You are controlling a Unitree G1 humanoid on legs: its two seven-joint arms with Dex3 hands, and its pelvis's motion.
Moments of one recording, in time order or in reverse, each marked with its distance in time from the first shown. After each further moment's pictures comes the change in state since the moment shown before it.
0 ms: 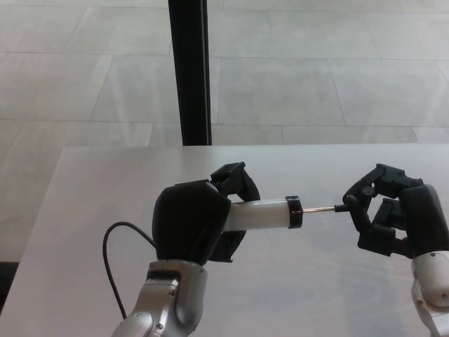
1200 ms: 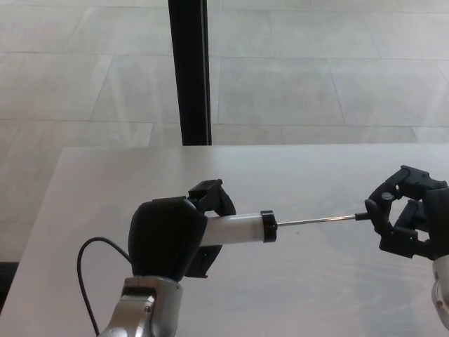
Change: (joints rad) left_arm 0.071 0.082 0.002 -0.011 0.003 -0.024 0.017; right_arm 0.010 -0.031 -0.050 0.029 -0.005 -0.012 0.001
